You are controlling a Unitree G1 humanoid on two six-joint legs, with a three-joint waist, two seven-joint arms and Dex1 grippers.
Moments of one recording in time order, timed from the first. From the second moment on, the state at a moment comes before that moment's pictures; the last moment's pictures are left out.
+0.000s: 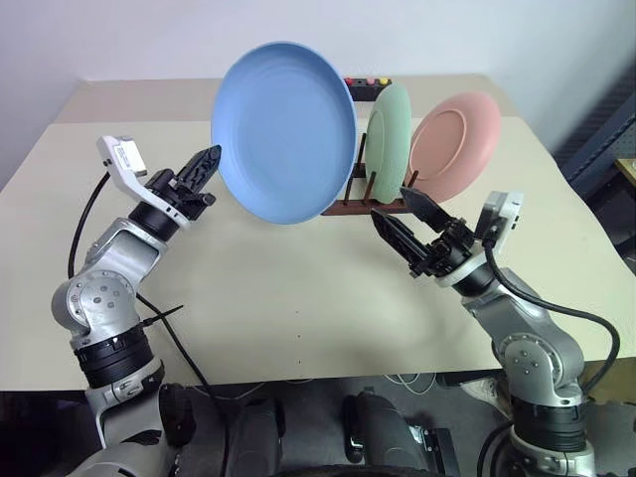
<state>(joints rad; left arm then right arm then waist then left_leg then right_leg) -0.52 0.27 0.54 -0.21 -0.84 0.84 -0.40 -0.16 -0.32 -0.14 -0.46 0.77 0.46 0.53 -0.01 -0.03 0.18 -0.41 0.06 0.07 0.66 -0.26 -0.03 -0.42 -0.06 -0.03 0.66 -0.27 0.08</state>
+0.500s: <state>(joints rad) -0.45 0.22 0.37 -0.26 -0.75 0.53 -0.40 -0.11 -0.26 -0.07 -0.57 0.72 0.45 0.36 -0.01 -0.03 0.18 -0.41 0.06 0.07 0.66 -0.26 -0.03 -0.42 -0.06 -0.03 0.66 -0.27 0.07</state>
